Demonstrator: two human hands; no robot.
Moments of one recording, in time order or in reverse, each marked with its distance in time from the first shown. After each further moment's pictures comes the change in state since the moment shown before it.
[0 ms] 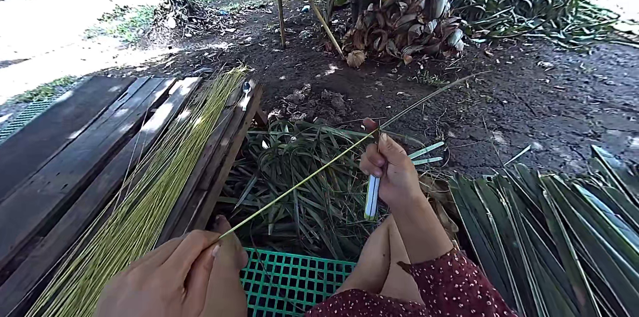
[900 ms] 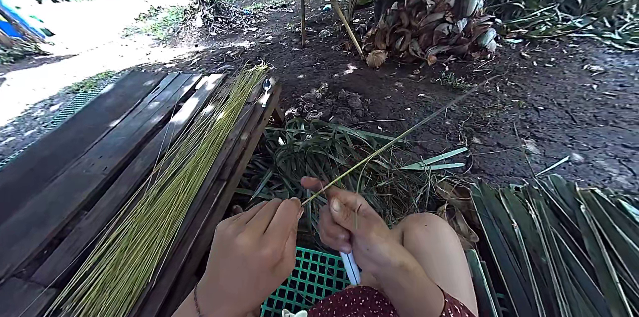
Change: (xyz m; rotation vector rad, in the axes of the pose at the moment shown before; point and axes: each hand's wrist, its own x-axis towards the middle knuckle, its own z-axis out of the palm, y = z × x) left_hand 0.048 0.051 0.037 0.068 0.453 0.328; right_hand -0.079 0.027 0.061 0.179 -0.626 0.263
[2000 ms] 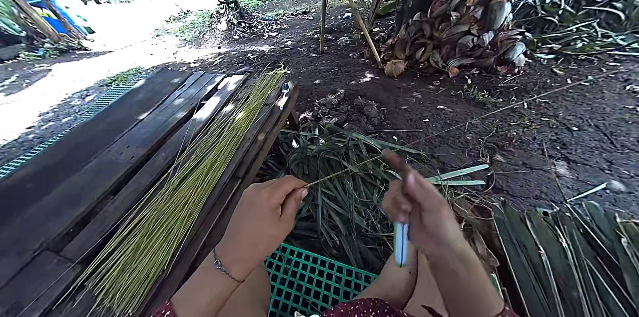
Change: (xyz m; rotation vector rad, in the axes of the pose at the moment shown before) left_hand -0.001 -0.035 0.011 -0.307 -0.199 -0.346; right_hand -0.009 -0.037 -0.053 -0.244 0.337 -0.110
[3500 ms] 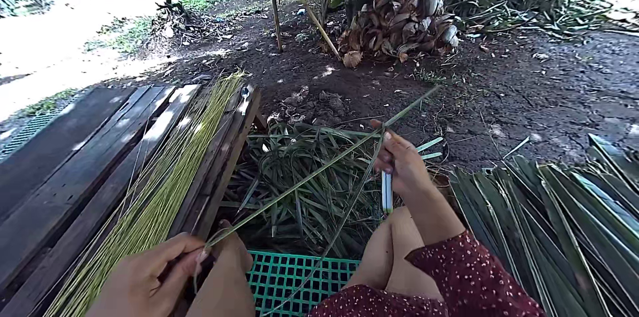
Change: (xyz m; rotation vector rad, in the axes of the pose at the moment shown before) left_hand -0.053 -0.036 -0.071 -0.033 -0.291 -0.149; right_hand 0.035 -0.020 -0.053 -0.137 0.390 -0.056
